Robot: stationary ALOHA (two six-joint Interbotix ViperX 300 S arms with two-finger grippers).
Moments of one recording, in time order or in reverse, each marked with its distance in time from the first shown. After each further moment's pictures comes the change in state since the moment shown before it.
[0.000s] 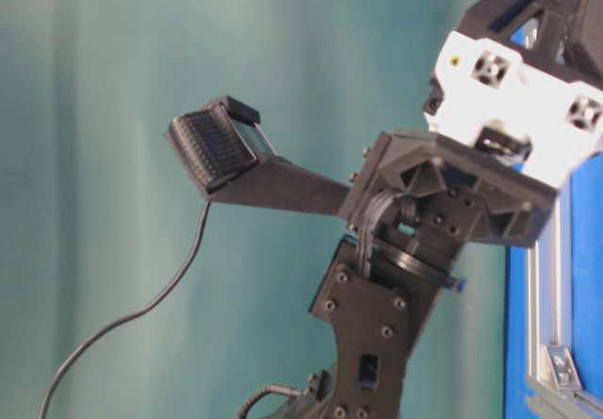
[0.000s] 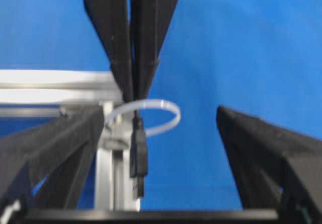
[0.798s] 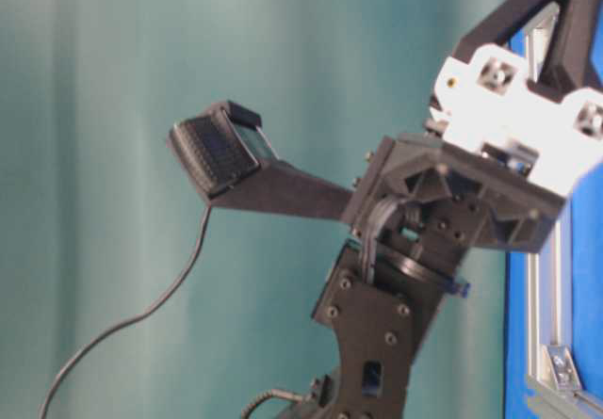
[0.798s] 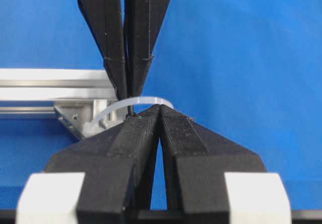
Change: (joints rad) left arm -0.008 0.000 0.005 0.000 -0.005 -0.002; right arm 0.000 0.000 0.000 0.000 0.000 0.000
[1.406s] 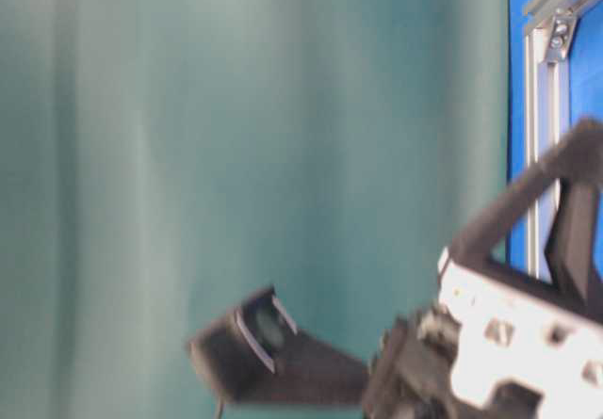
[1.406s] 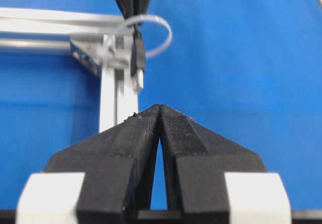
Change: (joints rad) left arm -0.017 -0.138 0.307 -0.002 -0.238 -0.040; right arm 0.000 -0.002 0.000 0.000 0.000 0.000
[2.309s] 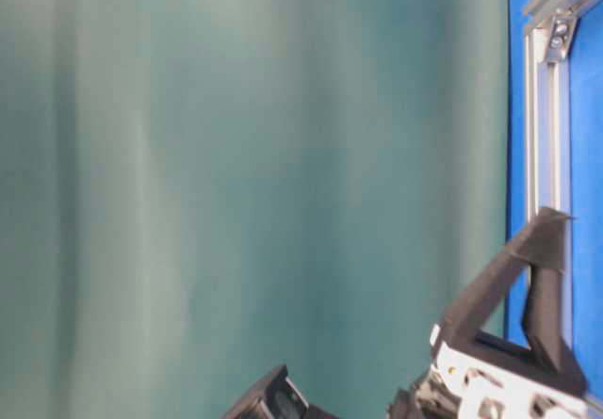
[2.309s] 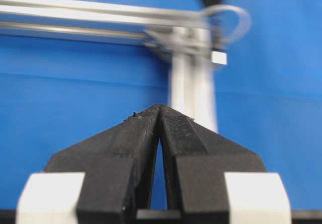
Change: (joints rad) left arm 0.049 -0.072 0.198 0.000 -0.167 0.021; right arm -0.002 0.002 0.002 0.000 0.000 0.000
